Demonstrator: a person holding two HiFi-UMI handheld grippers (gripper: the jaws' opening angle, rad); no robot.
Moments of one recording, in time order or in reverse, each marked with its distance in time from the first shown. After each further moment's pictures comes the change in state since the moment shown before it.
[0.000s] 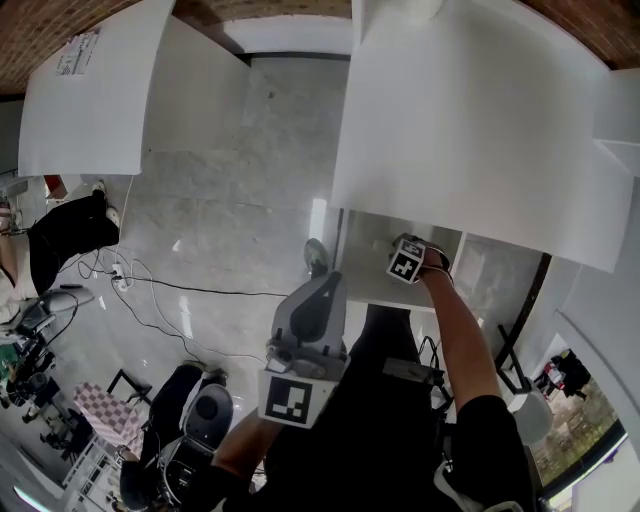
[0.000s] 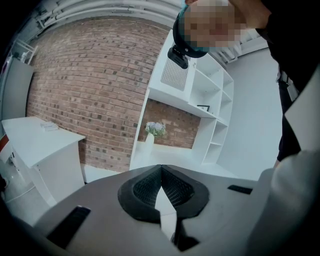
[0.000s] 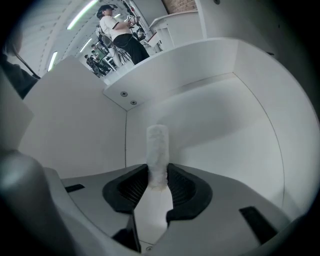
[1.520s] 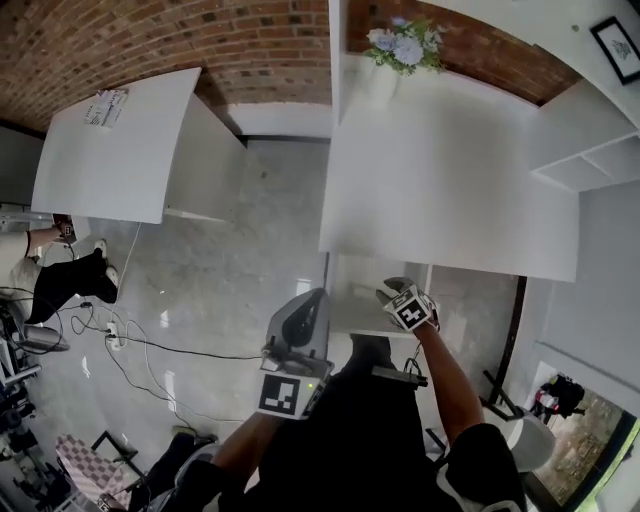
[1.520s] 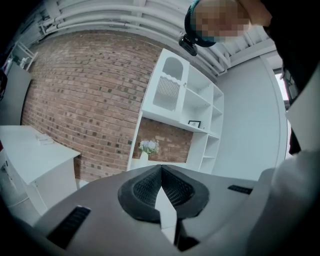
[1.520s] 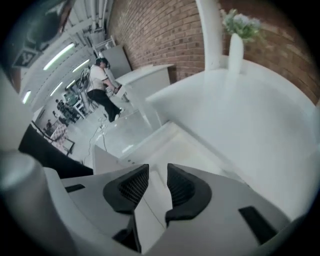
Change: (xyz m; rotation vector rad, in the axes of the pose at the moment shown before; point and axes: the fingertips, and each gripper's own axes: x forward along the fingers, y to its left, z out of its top) left arm -0.047 -0.017 0.054 0.037 -0.167 -0.067; right arm -0.174 0.008 0.038 0.382 -0.438 -0.262
